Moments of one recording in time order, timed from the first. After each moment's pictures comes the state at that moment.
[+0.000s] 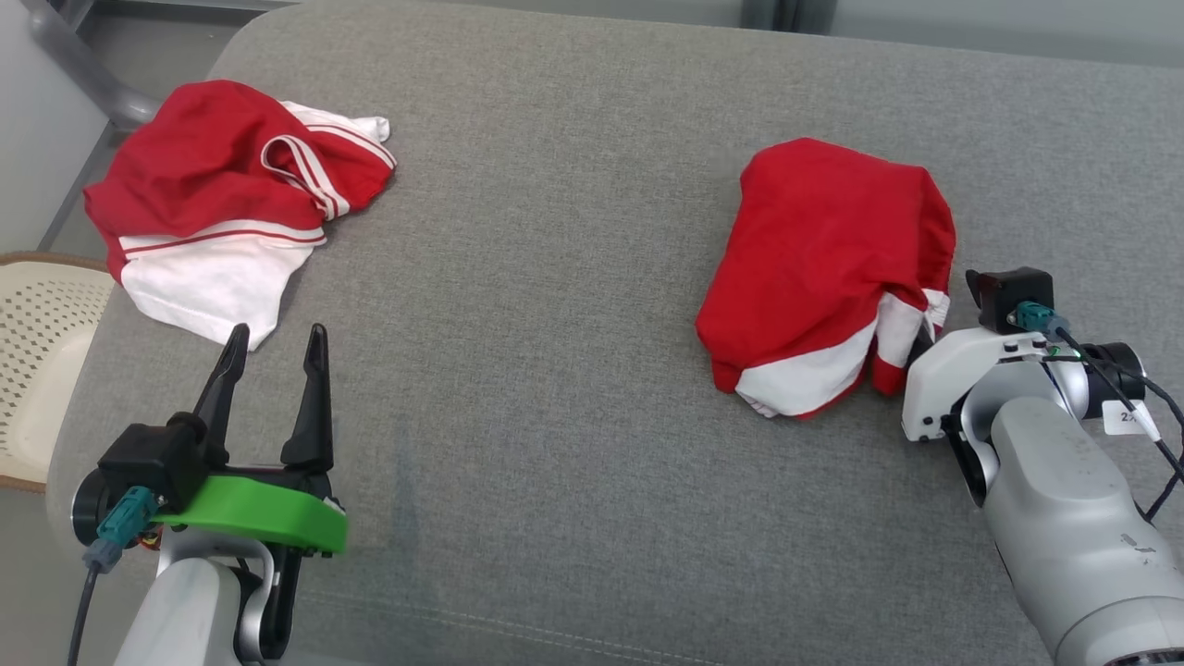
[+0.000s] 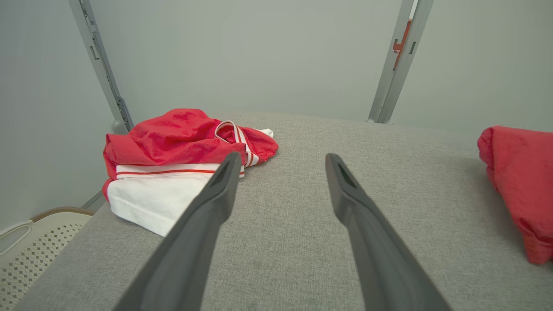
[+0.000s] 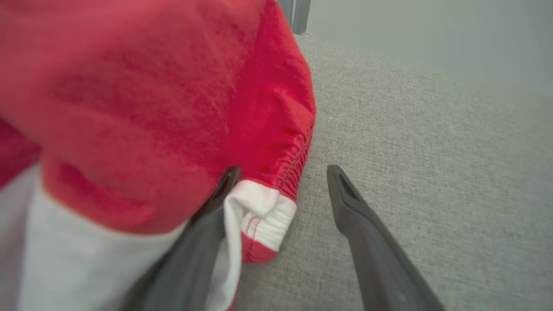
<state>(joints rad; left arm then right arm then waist) -0.23 0.24 -0.18 0.25 -0.42 -0.07 -0.26 -0.72 -0.13 -0.02 1.11 -0.05 0.13 -0.26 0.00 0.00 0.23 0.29</state>
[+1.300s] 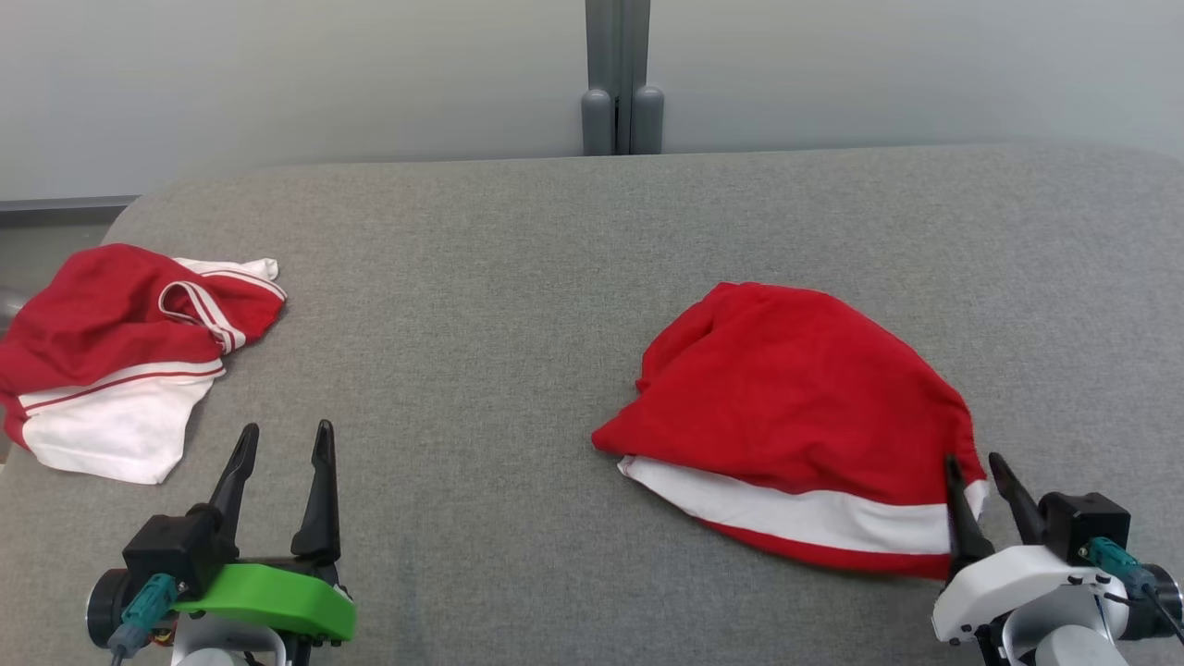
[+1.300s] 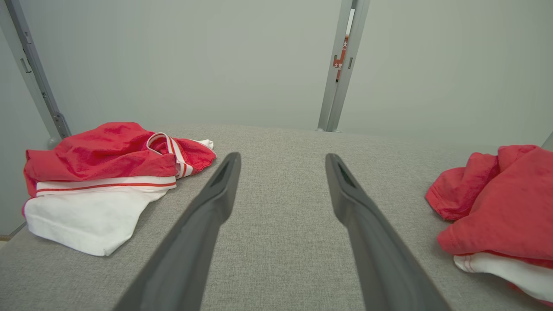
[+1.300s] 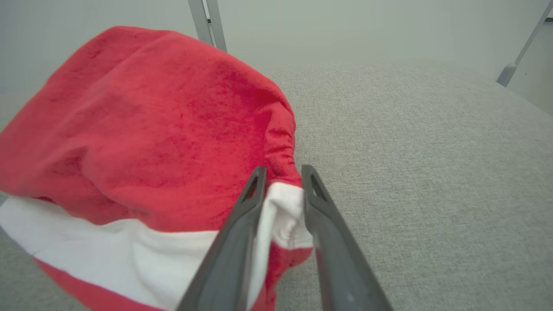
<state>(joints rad) -0.08 0.21 -0.16 0.24 -0.39 -0.04 -0.26 -0.09 -0.11 -0.06 0.47 0.16 0.13 -0.26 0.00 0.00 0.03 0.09</state>
